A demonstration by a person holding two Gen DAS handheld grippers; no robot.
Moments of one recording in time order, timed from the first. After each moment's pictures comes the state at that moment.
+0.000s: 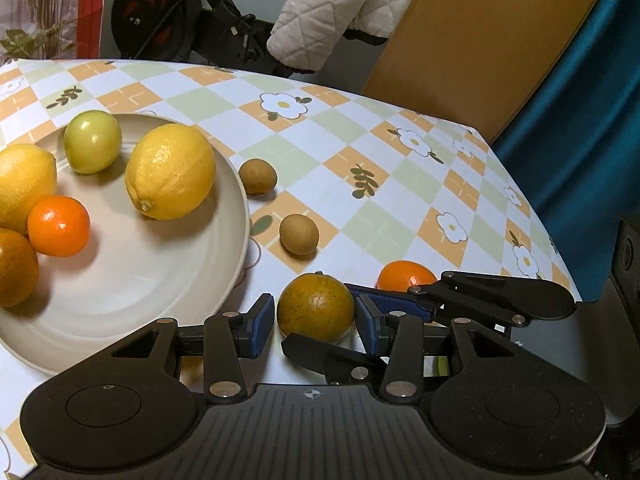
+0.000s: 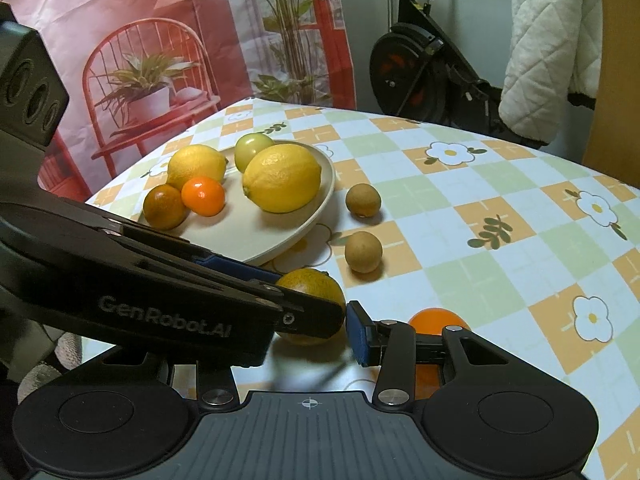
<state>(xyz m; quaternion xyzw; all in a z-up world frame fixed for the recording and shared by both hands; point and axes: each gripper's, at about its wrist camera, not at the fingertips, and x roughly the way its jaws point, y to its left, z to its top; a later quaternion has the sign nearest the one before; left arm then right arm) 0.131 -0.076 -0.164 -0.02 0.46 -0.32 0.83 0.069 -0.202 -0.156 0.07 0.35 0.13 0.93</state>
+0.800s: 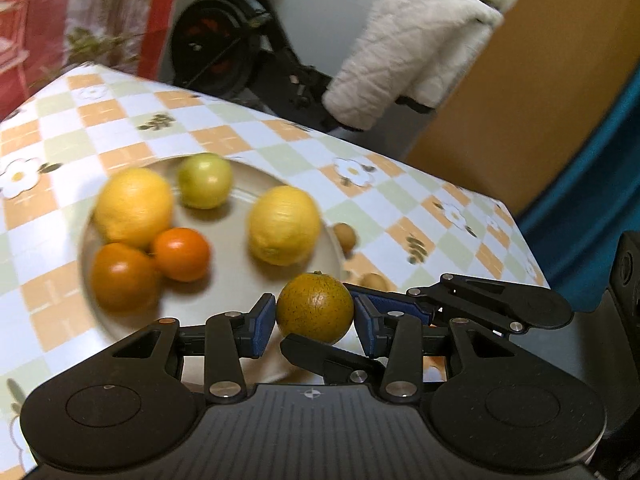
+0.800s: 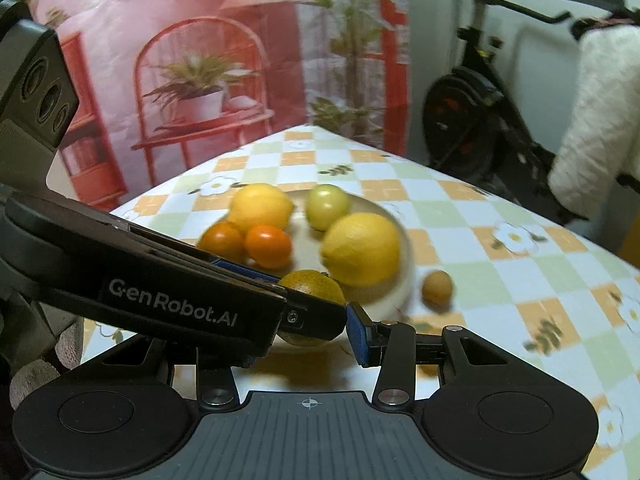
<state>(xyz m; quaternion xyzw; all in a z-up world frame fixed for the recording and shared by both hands) 0.139 -0.004 -0.138 -0.09 0.42 -0.26 0.87 0.104 -0.141 -0.119 -0.02 0.31 0.19 0.93</state>
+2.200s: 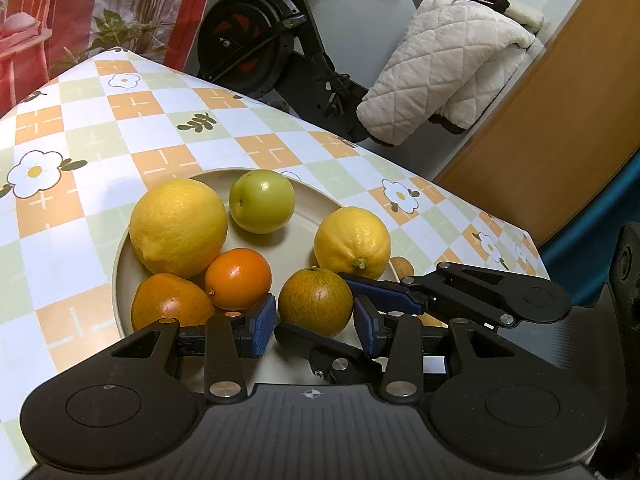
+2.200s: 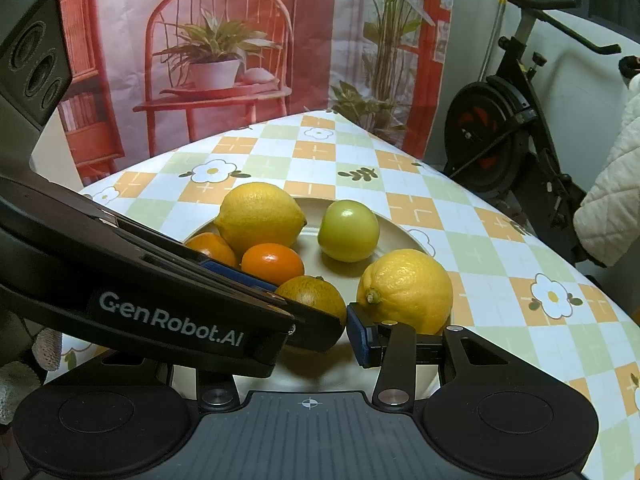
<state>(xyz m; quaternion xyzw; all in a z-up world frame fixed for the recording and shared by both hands) 0.176 0.015 -0.154 -0.12 0.42 -0.24 0.87 0.162 -0.107 -0.130 -0.08 0.32 0.20 0.92</state>
